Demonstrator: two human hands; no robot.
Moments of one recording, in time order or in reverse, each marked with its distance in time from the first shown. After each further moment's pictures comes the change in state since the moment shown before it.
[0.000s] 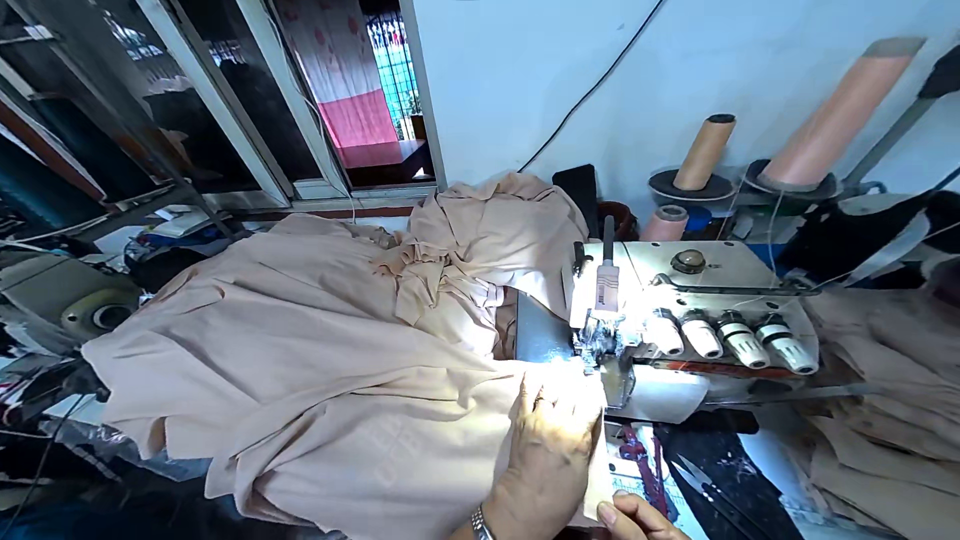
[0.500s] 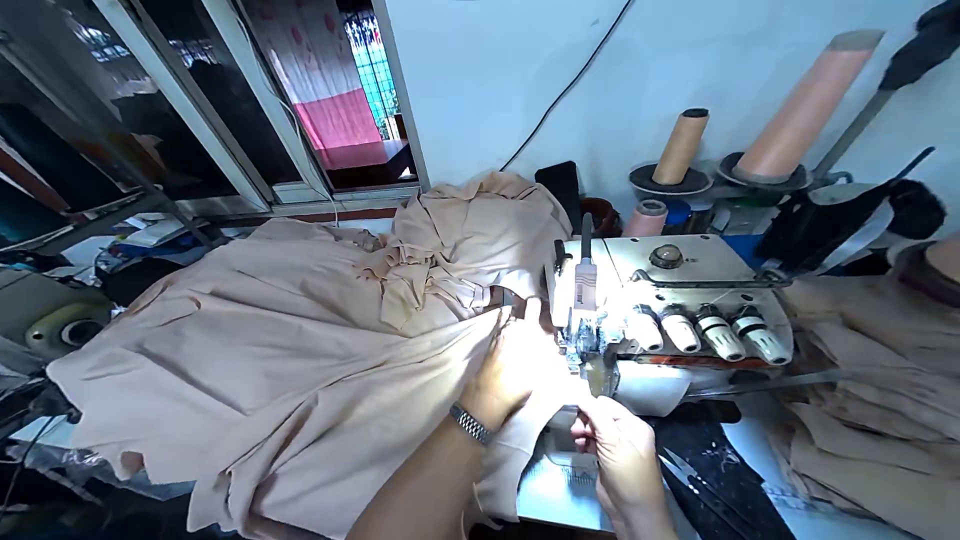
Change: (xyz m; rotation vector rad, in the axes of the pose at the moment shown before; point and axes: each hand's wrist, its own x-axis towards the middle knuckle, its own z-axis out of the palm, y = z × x) left_hand 0.073 -0.059 -0.014 -0.341 -0.385 -0.166; right_hand 0.090 -0.024 0.045 -0.060 0.315 -0.033
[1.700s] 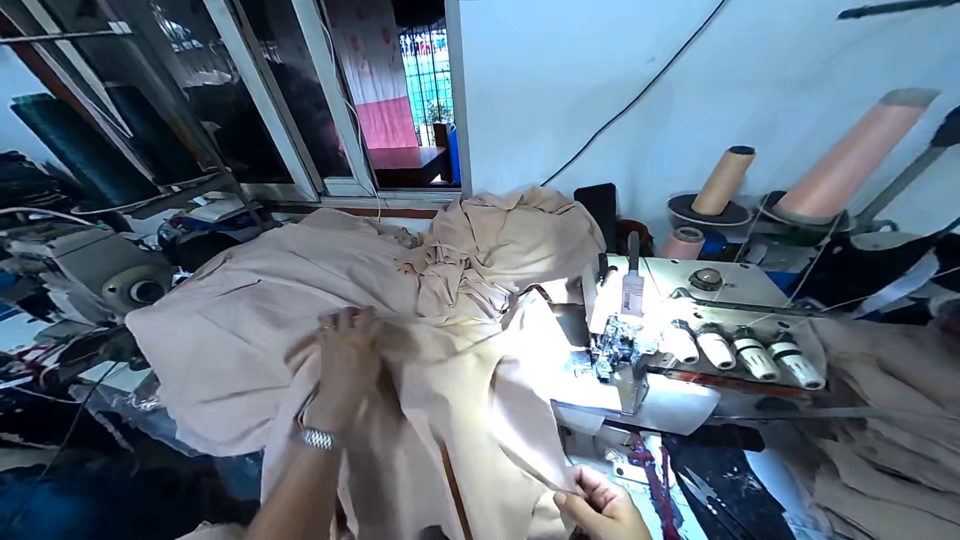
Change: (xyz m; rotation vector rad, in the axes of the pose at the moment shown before) left_hand -0.108 -0.148 -0.124 0.366 0.391 -0.440; right_hand -0.053 0.028 -0.039 -0.283 -0.537 0.179
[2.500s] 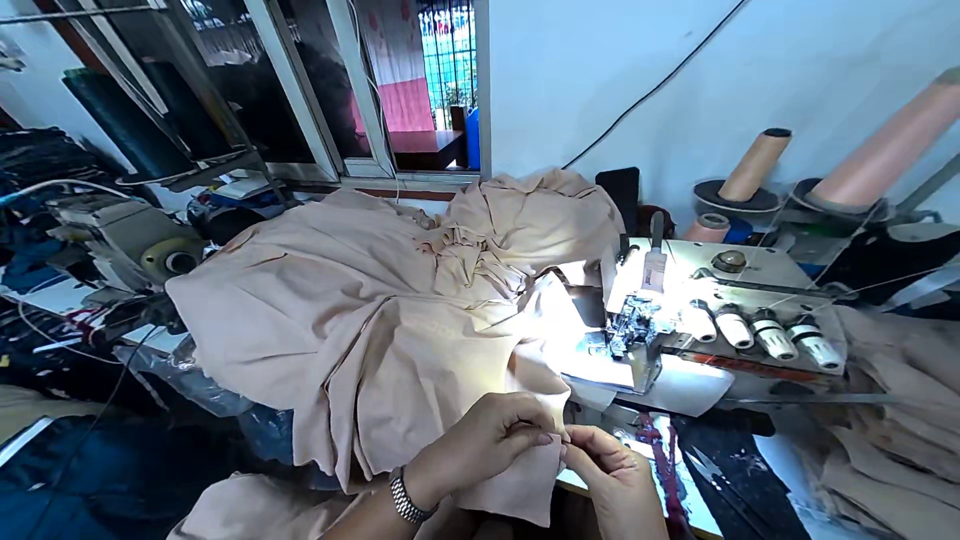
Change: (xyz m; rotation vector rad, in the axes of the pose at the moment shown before) left_hand -0.100 0.115 0.017 -0.997 -0.589 0.581; right_hand -0.008 -0.030 0.032 0.071 0.135 -0.320
